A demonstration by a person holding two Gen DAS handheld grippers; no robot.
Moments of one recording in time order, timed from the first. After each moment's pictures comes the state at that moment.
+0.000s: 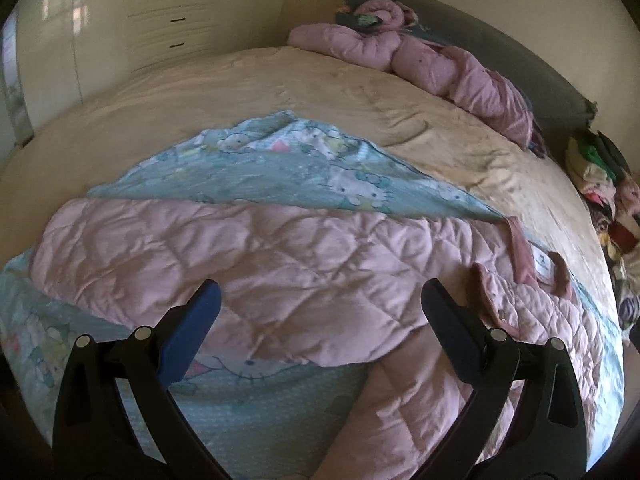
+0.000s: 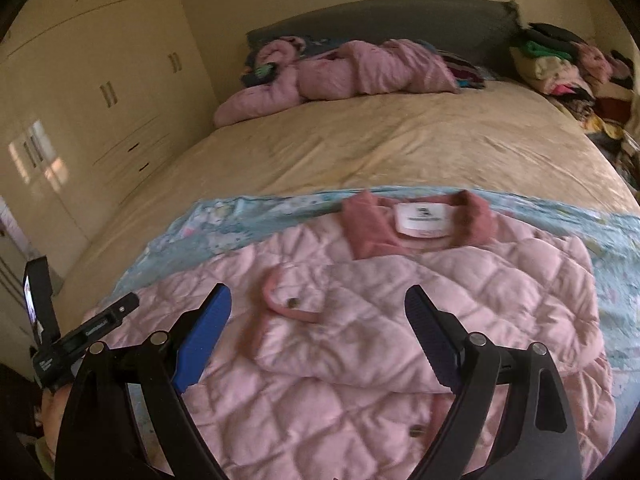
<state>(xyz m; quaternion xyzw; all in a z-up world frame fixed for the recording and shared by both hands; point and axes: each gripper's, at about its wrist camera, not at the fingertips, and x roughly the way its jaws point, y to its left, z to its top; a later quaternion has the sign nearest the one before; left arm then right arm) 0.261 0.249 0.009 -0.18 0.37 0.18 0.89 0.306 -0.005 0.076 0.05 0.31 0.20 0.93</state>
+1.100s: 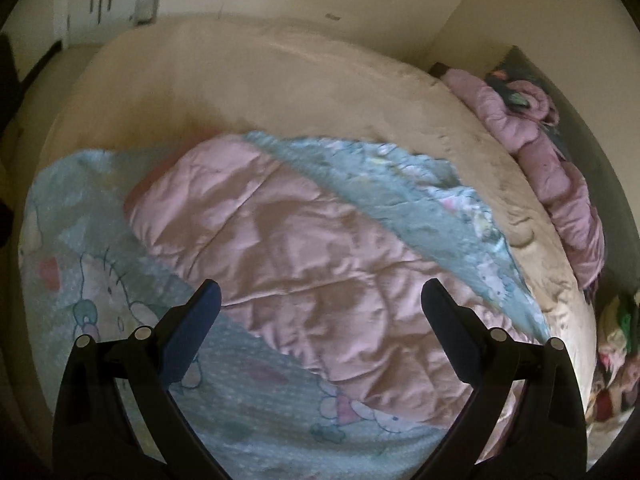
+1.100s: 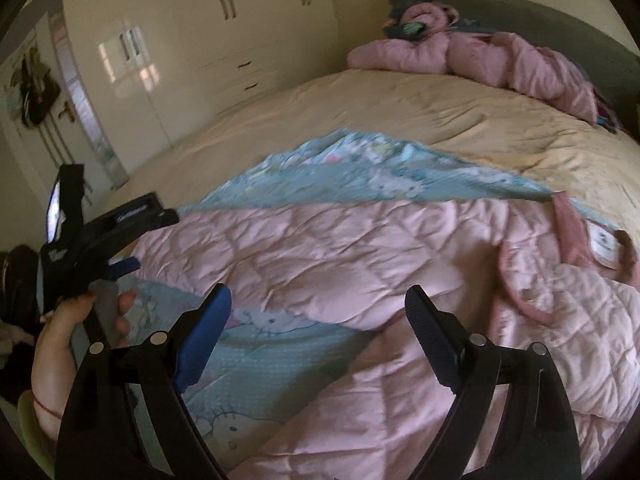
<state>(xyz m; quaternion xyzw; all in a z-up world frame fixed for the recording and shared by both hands) 0.180 0.407 -0.029 -0.38 0.32 0.34 0.80 0.268 0.199 0.025 -0.08 0.34 0.38 0.86</state>
